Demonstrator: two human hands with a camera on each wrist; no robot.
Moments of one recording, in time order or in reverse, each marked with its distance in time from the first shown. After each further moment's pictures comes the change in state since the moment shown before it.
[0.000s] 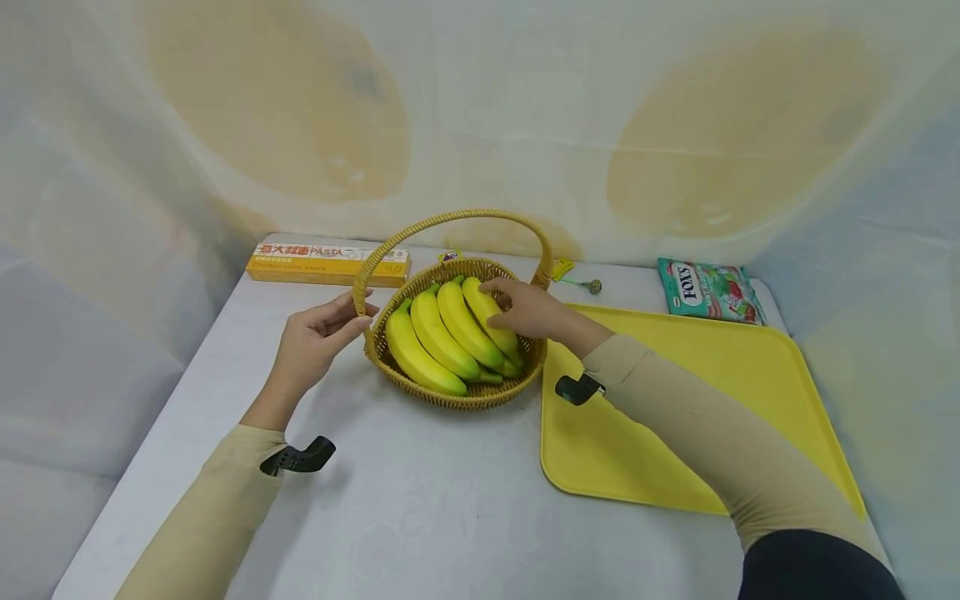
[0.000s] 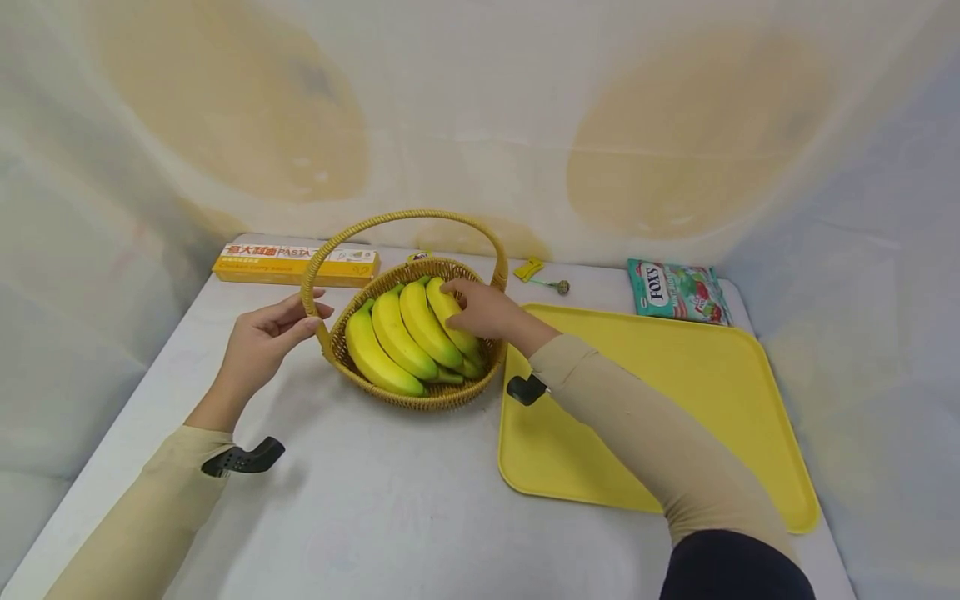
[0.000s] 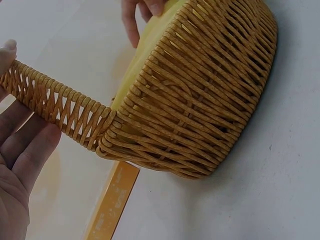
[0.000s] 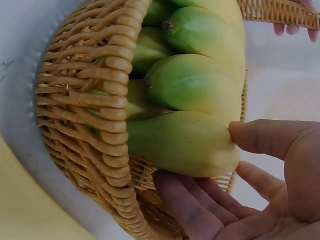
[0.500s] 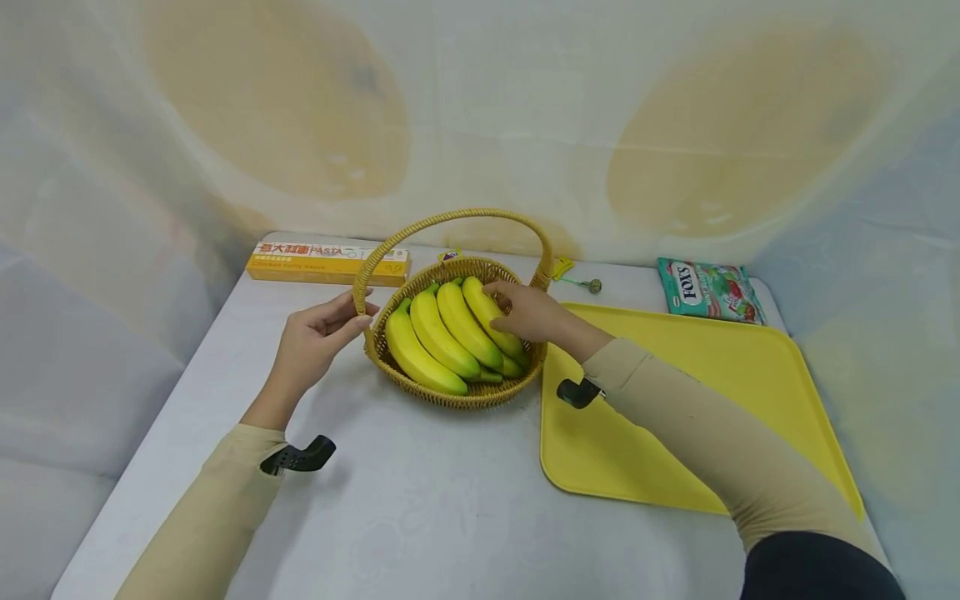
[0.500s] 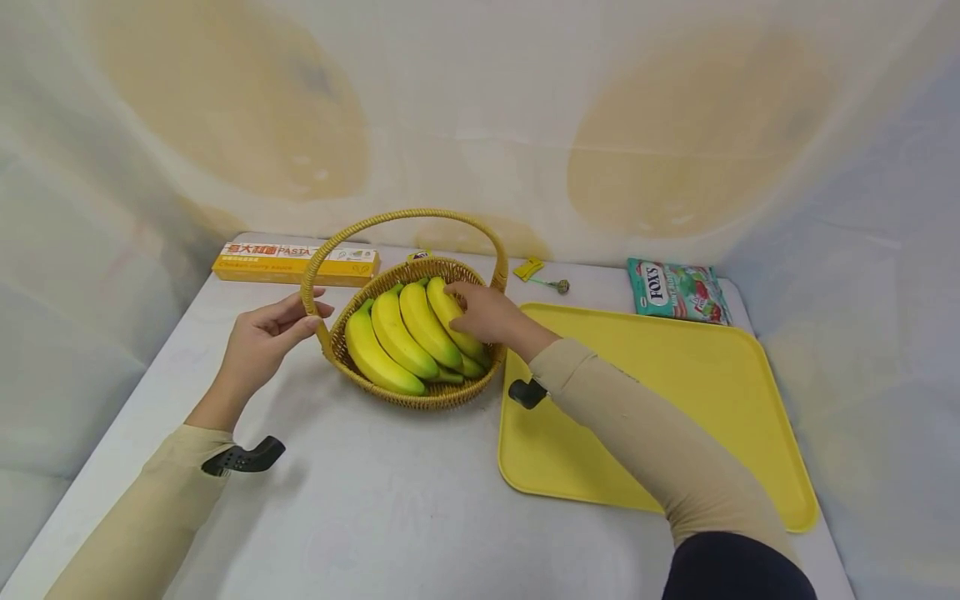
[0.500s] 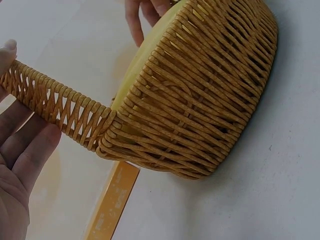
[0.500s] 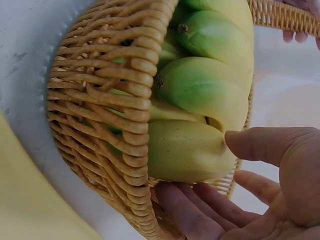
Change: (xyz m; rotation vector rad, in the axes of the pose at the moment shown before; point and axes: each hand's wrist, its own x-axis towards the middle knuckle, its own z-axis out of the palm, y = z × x) left_hand 0.000 0.000 0.000 0.002 0.001 0.009; right_hand -0.004 -0.004 0.004 -0.148 0.020 0.019
